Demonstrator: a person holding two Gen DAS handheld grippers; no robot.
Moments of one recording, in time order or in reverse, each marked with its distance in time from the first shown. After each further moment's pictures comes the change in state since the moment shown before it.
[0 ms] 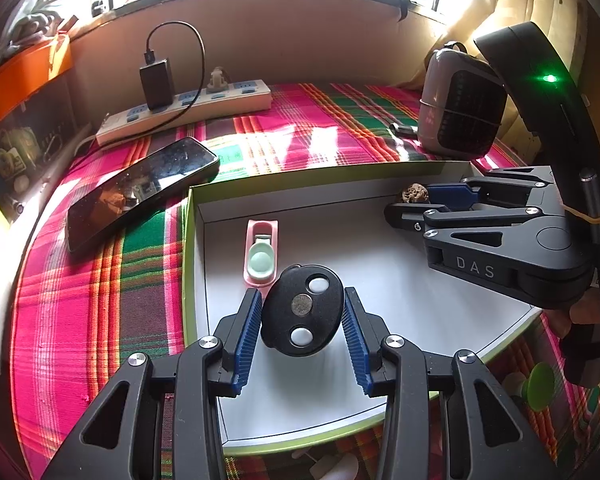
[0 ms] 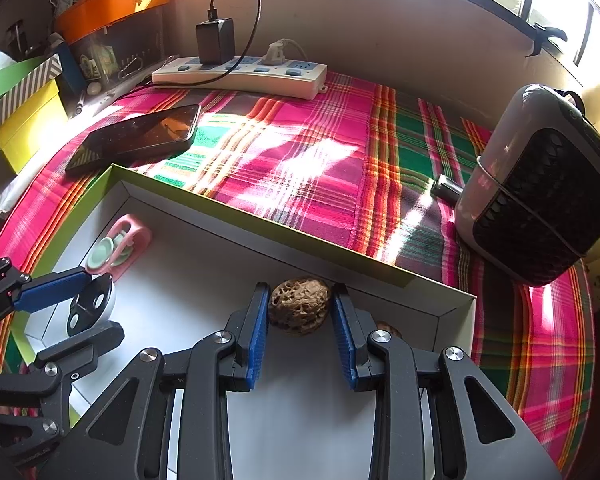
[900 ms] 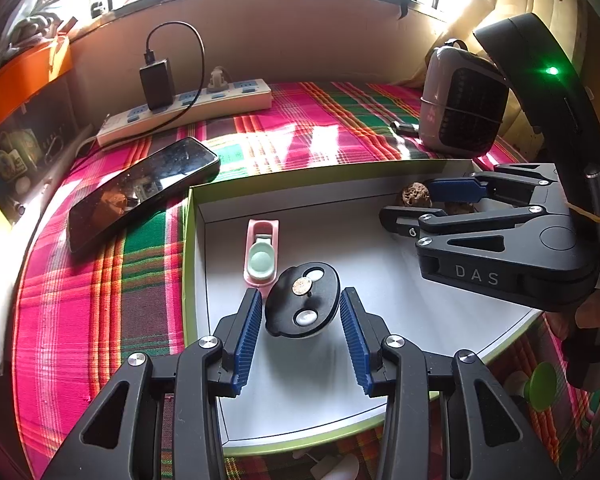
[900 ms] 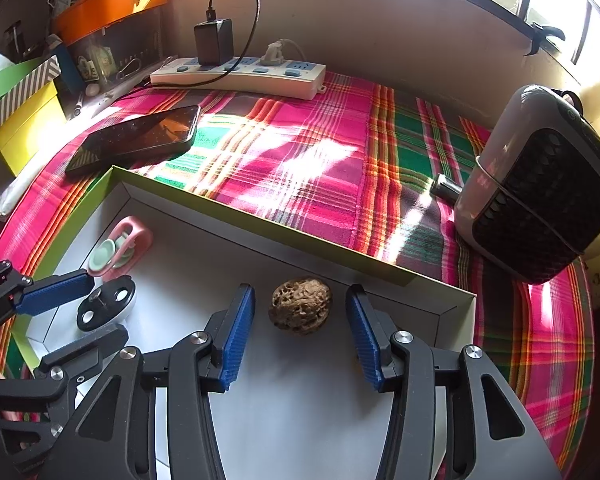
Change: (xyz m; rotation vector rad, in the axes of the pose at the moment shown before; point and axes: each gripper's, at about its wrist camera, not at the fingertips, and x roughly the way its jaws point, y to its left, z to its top) left arm -0.001 0.000 0.001 0.006 0.004 0.006; right arm -0.002 0.002 -0.001 0.010 -0.005 -0.002
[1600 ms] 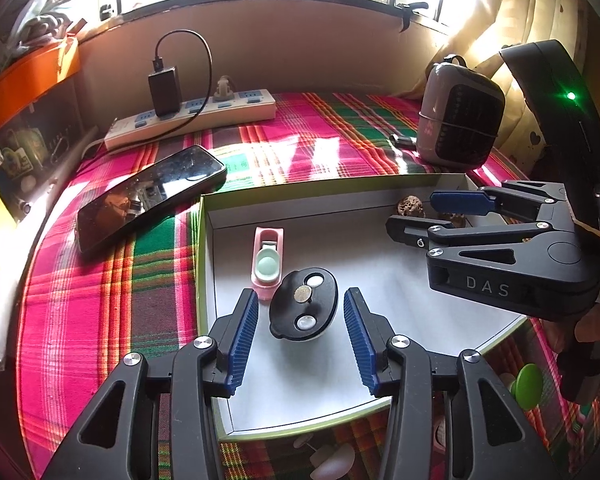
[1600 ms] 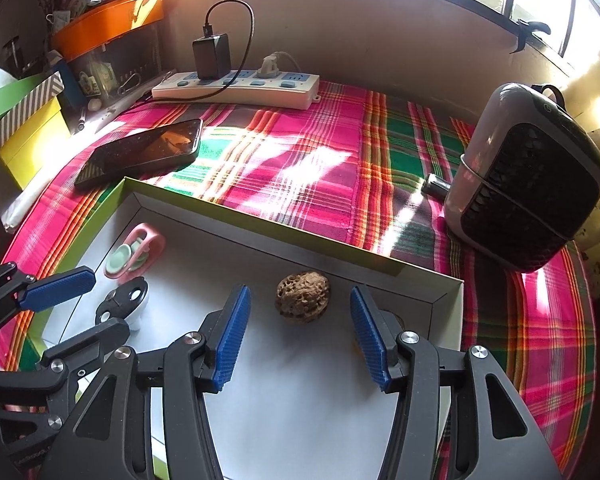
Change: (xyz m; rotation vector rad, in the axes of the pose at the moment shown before) left arm -0.014 -0.001 0.001 -0.013 -0.026 -0.001; right arm -0.016 -0.001 -0.006 0.045 -0.028 0.005
